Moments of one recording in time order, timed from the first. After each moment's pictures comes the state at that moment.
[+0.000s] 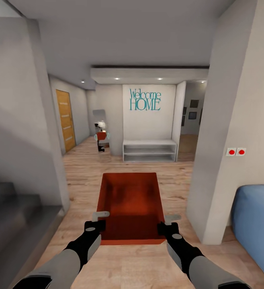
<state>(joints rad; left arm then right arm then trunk) -0.72 -0.15 0.03 -0.26 -0.03 0.02 0.27 -0.68 0.10 0.10 -0.25 0.01 -0.09 -0.14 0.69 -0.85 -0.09</state>
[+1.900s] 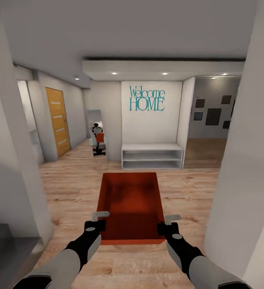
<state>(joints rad) -0.72 -0.15 0.03 -0.26 -0.03 0.02 0.27 -0.68 0.10 0.09 -0.26 0.01 -0.09 -0.14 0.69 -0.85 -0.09</state>
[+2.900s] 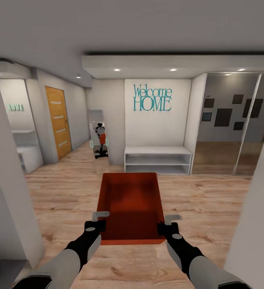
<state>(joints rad) -0.72 -0.15 0.03 -0.26 -0.03 0.02 0.27 -0.68 0.10 0.10 -0.26 0.01 -0.09 -0.14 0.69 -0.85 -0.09</state>
